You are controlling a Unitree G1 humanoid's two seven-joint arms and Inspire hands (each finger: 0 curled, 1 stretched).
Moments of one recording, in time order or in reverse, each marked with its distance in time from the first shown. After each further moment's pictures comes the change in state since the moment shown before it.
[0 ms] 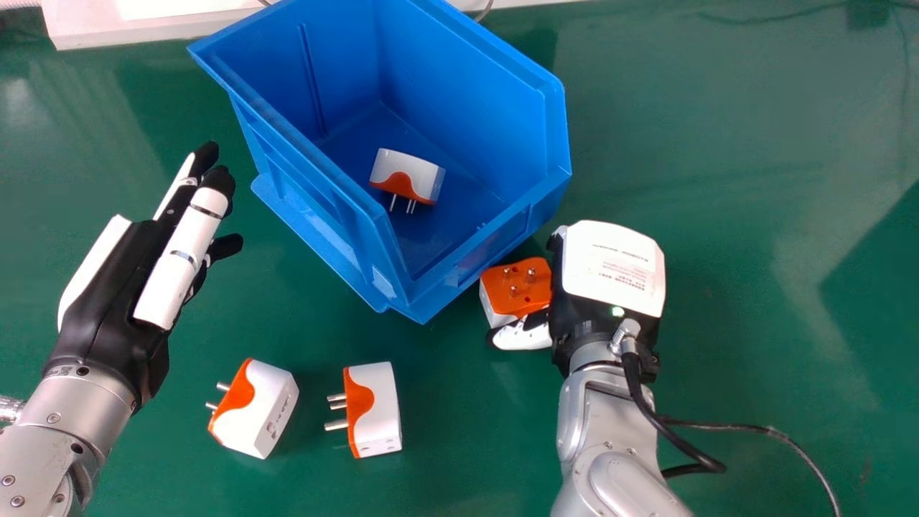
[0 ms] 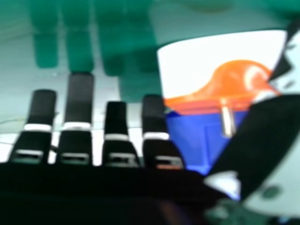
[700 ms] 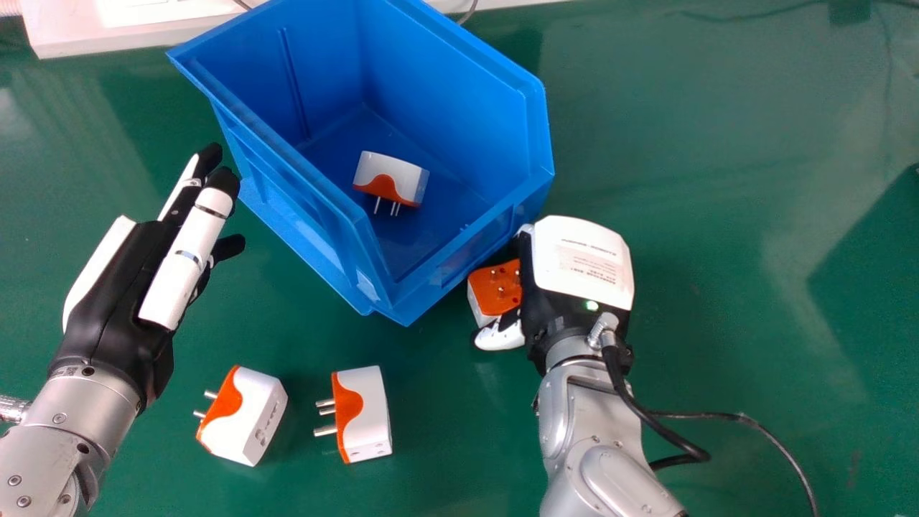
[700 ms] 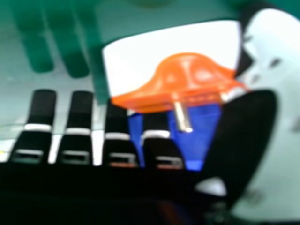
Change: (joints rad) left arm 0.003 -0.002 -0.010 -0.017 0.000 0.020 0.015; right arm -0.016 0.029 -0.003 0.008 0.055 -0.089 -0.007
